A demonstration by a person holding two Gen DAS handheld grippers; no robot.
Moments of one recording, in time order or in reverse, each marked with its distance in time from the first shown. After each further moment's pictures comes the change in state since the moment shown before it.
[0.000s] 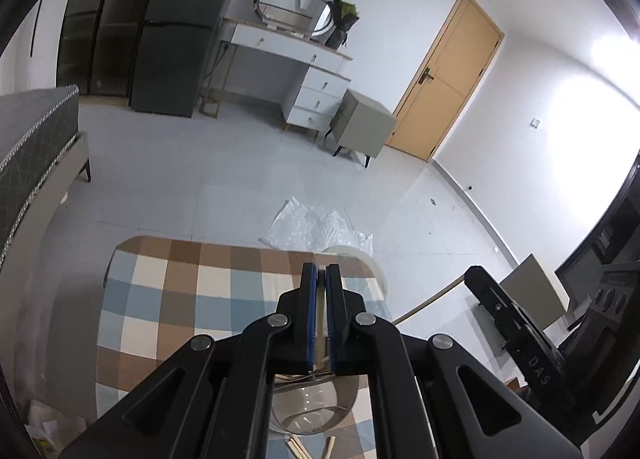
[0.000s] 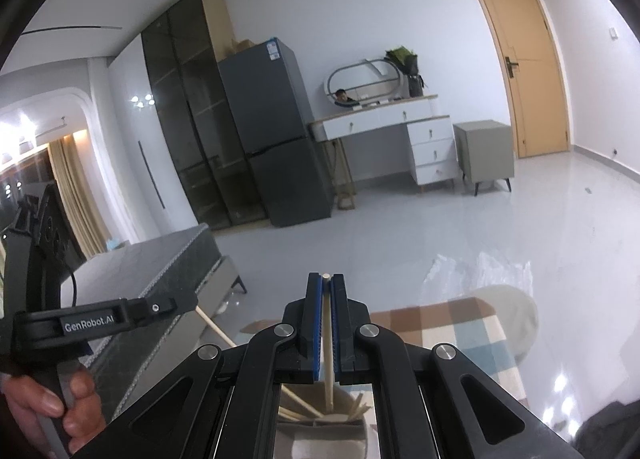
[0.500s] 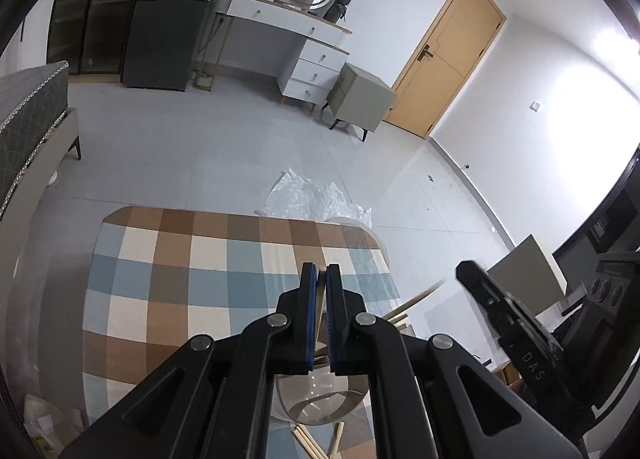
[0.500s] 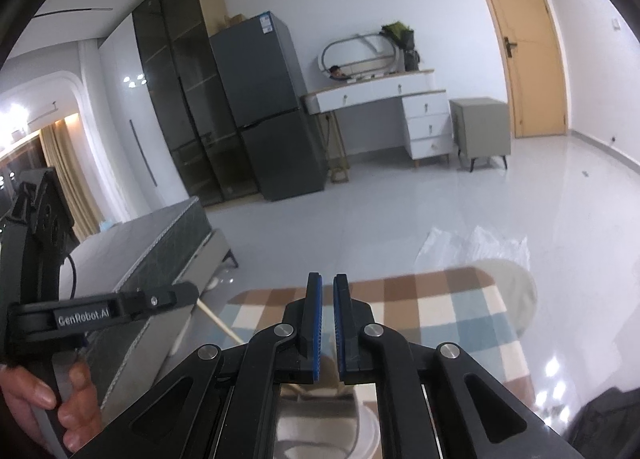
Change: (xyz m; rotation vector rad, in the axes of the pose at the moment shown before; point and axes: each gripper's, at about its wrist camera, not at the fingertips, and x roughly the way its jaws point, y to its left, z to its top) left arm 0.013 0.002 -0.010 -0.004 0.089 -0.021; right arm 0.011 -0.006 -0.023 -0.001 0.103 -0.012
